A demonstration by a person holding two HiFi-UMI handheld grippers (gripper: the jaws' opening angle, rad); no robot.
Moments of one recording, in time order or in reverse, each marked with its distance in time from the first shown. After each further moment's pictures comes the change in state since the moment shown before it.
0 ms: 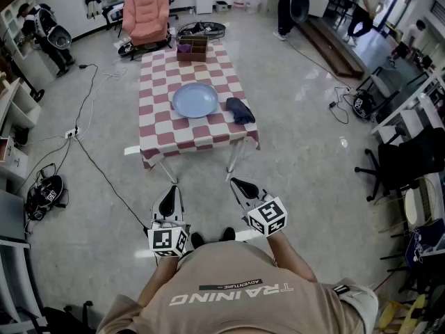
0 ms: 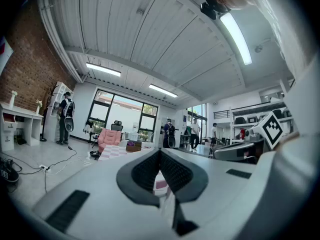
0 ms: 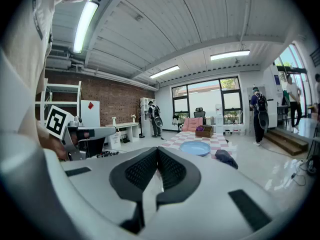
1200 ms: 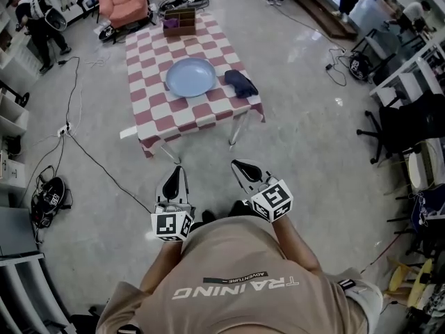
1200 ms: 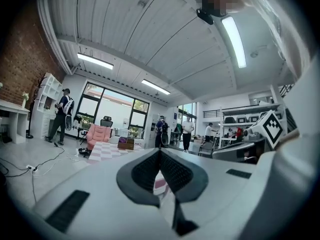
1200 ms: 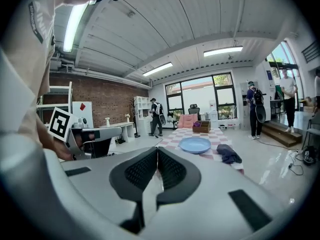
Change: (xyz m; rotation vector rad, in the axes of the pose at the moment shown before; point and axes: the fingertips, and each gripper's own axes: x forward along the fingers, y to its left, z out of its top) left arm 0.036 0.037 -0.008 0.003 0.043 -0.142; right arm 0.044 0.017 -0.006 0.066 0.021 -0.067
